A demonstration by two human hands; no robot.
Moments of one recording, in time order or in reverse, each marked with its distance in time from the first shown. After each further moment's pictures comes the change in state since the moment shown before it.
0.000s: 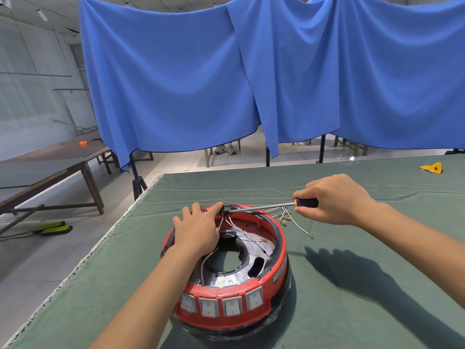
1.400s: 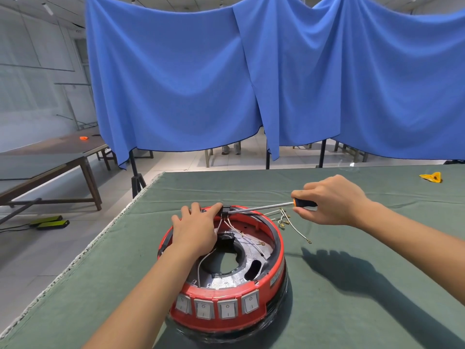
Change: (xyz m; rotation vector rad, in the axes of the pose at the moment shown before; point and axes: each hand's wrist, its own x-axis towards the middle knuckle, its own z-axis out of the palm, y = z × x) left_hand 0.002 0.000 0.003 0.010 0.036 0.004; right_hand 0.007 0.008 -0.001 -0.086 0.094 -0.188
